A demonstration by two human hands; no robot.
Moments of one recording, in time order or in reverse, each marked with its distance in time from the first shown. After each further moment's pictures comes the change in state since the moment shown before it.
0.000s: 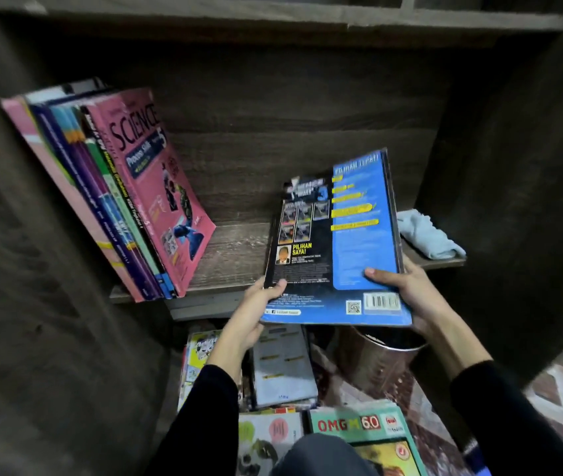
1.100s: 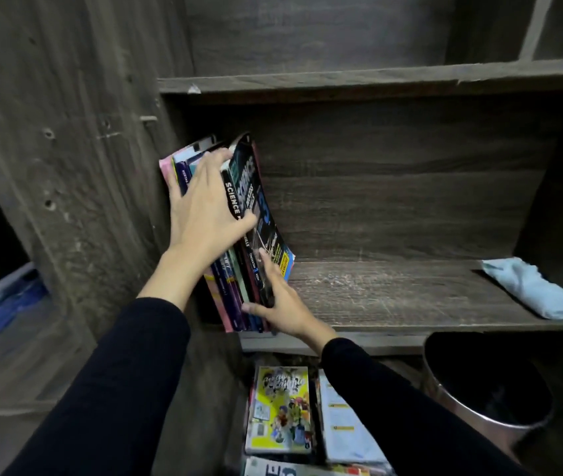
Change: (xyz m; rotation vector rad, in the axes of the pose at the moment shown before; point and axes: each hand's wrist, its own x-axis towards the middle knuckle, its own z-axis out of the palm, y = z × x) left_hand -0.098 0.203 -0.127 1.368 0.922 1.021; right_hand 0.076 0.087 0.260 -0.794 -0.527 -0.493
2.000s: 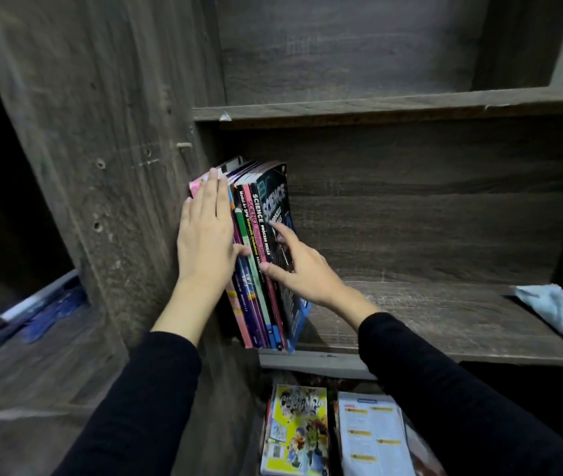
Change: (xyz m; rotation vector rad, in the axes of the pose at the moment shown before) left_hand -0.016 -0.013 -0.013 0.276 -0.062 -0.066; right_hand 0.025 -0.071 -0.061 -0.217 0.040 -0.124
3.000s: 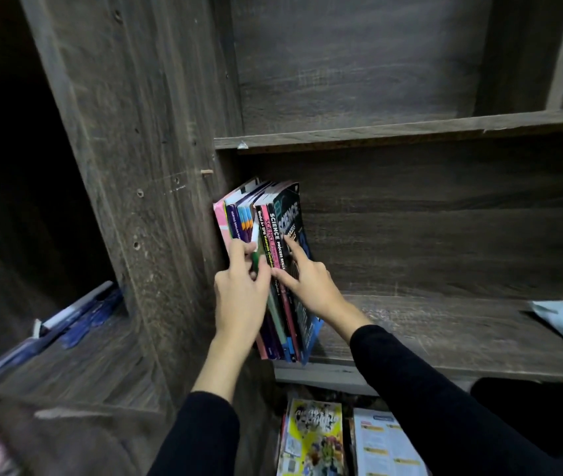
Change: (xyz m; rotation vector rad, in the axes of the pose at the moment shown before) left_hand -0.048 0.035 -0.012 -0.805 0.165 -0.330; right_hand 0.002 -0.016 0.007 0.036 0.066 0.077
